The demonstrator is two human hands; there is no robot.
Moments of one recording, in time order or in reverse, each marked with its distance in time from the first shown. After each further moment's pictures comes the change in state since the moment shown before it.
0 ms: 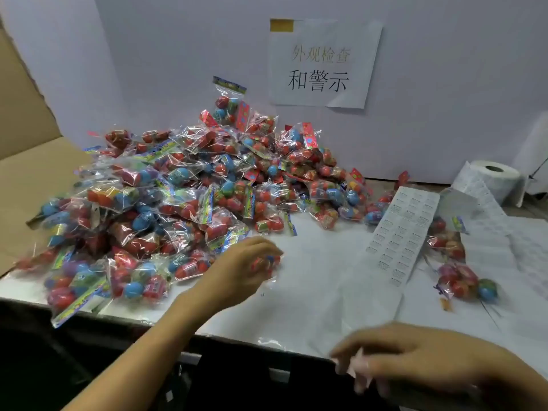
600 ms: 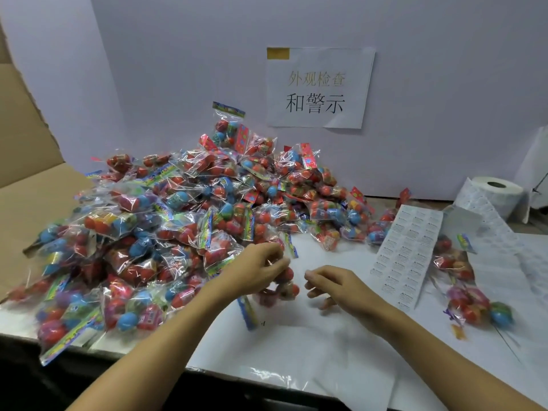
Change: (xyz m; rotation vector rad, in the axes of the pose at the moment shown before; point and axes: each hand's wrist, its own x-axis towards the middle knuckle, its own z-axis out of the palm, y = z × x) left_hand 0.067 -0.025 0.013 0.038 -0.110 -0.216; right_hand 0.127 0.017 -0.046 0.385 0.725 -0.158
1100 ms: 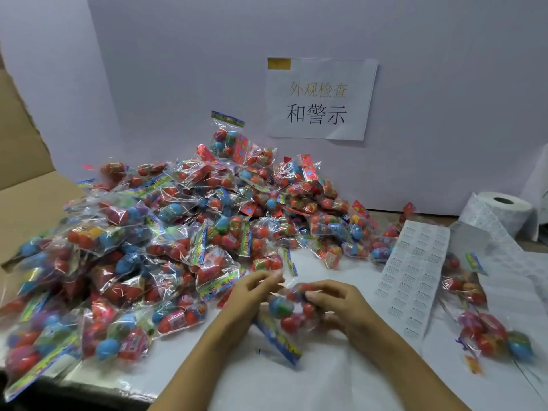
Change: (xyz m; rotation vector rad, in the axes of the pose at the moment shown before) left_hand -0.004 -0.021 0.038 -0.930 0.142 -0.274; right_hand 0.029 0.018 -0.003 0.282 0.013 0.024
